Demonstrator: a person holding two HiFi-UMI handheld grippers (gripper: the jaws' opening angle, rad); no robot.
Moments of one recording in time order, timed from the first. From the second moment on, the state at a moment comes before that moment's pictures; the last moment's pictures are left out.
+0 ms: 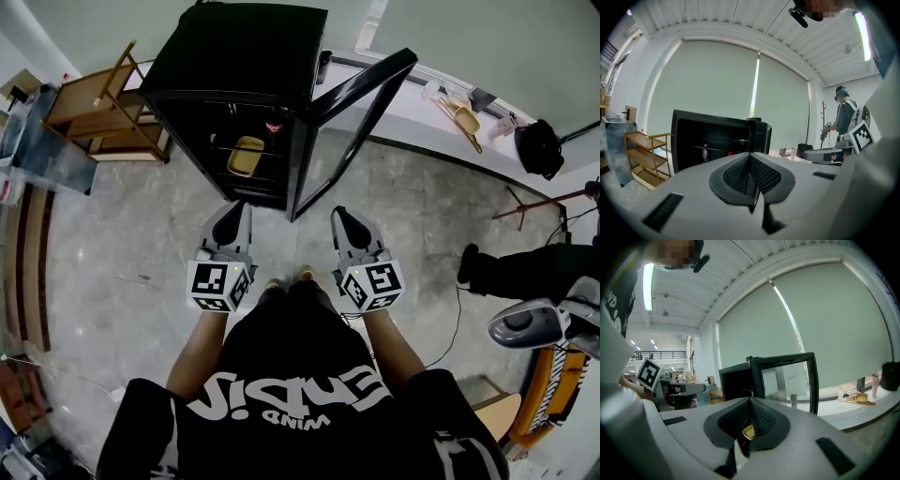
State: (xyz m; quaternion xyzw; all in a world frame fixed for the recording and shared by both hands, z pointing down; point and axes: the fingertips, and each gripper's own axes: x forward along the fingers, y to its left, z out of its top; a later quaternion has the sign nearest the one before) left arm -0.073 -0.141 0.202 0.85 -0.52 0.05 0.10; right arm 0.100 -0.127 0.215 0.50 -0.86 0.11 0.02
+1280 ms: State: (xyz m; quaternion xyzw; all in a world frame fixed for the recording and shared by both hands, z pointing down) left arm -0.074 -0.180 0.307 0.84 -0.54 0.01 0.09; right arm 0.086 -0.133 0.307 0.50 -0.86 0.10 0.00
